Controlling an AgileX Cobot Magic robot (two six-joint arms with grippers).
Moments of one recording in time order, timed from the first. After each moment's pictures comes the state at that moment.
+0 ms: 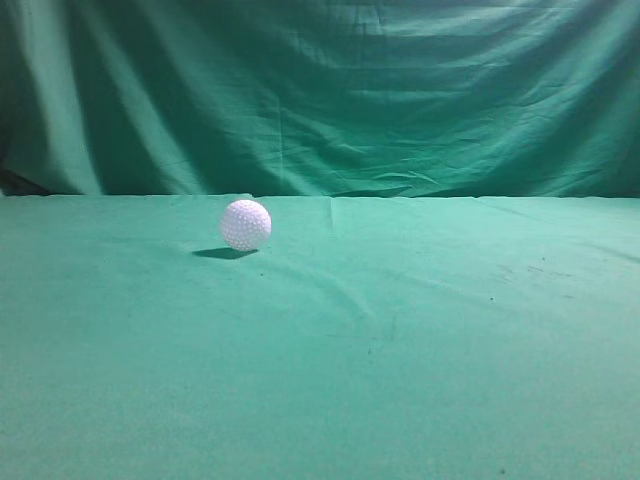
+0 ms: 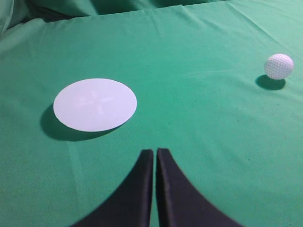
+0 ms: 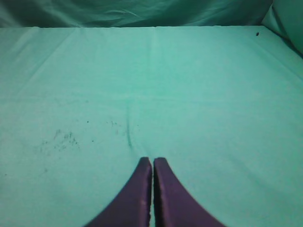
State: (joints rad) left arm -0.14 -0.01 0.02 0.02 0.35 0.04; right arm 0.15 -0.01 0.03 -0.11 0.39 0.08
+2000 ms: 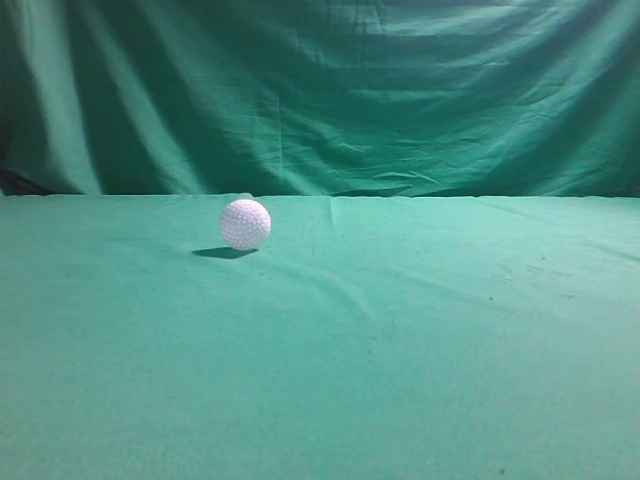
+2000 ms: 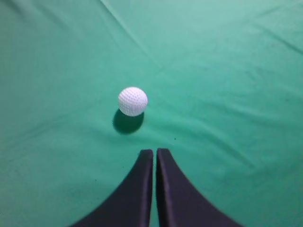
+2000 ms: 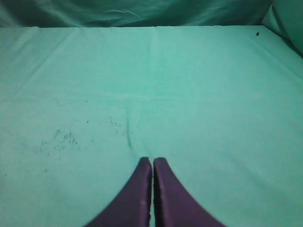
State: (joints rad) left arm -0.59 1.16 -0.76 -0.09 0.35 0.07; right arm 0.15 -0.01 0.03 -0.11 0.39 0.08
